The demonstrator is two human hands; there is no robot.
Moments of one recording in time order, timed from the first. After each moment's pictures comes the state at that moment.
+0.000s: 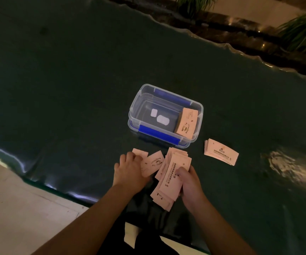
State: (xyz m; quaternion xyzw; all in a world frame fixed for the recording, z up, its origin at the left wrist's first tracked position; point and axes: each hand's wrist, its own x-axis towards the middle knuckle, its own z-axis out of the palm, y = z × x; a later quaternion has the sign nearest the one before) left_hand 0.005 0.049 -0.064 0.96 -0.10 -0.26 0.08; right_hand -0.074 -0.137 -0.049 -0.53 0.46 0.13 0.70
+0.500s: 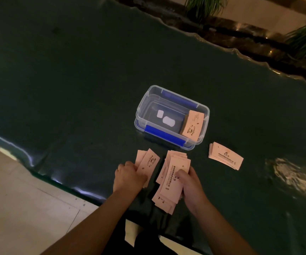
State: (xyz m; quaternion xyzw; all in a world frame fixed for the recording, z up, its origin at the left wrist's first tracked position) left_hand -0.015 0.062 -0.075 0.91 0.14 -0.28 0.29; right_hand -0.072 -0.131 -0.041 -0.59 0.43 0.17 0.67
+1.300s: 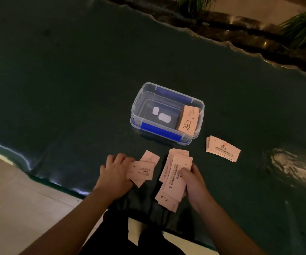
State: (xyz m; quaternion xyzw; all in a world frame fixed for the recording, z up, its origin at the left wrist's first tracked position) left_hand -0.007 0.111 -0.069 0.95 -0.15 -0.25 0.14; right_hand -0.084 -0.142 -0.038 -0.58 0.44 0.16 0.66
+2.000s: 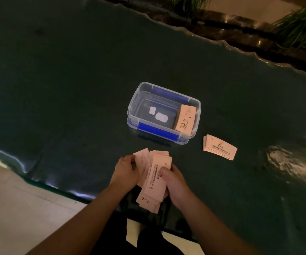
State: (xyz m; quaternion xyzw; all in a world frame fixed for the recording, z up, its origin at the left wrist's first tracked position) left_hand -0.003 0.068 -0.071 0.89 0.04 -0.27 0.38; right_hand -0.066 -0.102 -0.051 -0.58 0.44 0.23 0.65
